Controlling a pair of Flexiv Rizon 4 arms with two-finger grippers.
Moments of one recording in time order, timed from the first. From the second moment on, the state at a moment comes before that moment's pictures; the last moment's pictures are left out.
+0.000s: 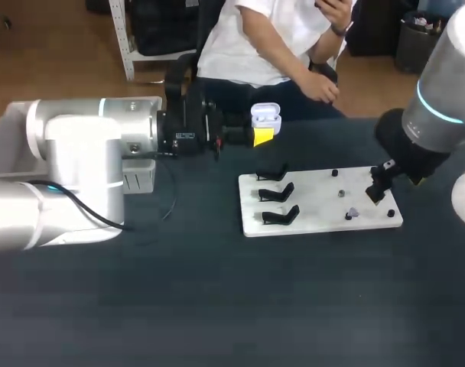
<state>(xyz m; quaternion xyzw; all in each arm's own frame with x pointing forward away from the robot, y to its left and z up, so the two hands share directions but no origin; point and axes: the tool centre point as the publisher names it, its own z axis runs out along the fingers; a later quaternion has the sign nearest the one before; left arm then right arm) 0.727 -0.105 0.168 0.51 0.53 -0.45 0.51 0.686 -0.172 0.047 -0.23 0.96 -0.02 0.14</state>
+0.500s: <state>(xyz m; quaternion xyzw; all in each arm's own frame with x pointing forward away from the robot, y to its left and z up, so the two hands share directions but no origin) 0.727 -0.105 0.168 0.51 0.53 -0.45 0.51 0.714 -0.172 0.028 -0.24 0.96 -0.01 0.11</state>
